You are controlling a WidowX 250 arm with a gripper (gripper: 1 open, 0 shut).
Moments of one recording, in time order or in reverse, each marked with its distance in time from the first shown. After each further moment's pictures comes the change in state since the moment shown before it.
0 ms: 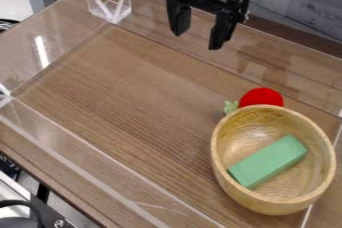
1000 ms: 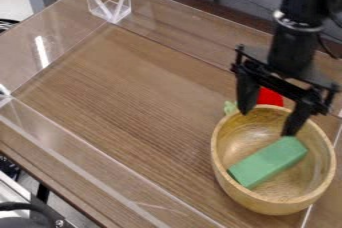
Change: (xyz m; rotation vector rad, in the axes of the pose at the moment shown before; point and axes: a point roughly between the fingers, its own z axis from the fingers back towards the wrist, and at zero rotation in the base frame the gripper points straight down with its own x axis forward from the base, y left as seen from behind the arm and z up) arm -0.032 -0.109 -0.043 -0.020 0.072 -0.131
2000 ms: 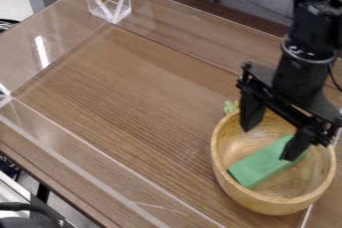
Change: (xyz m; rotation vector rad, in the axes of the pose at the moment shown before) arm -0.015 -0.007 -0.007 0.059 -0.063 -0.110
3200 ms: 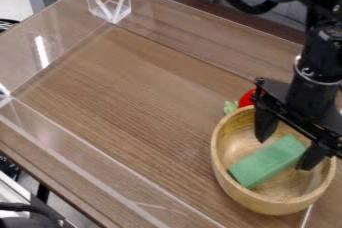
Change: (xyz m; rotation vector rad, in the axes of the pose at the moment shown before) arm 0.016 -0.011 -0.017 0.000 -0.075 0.044
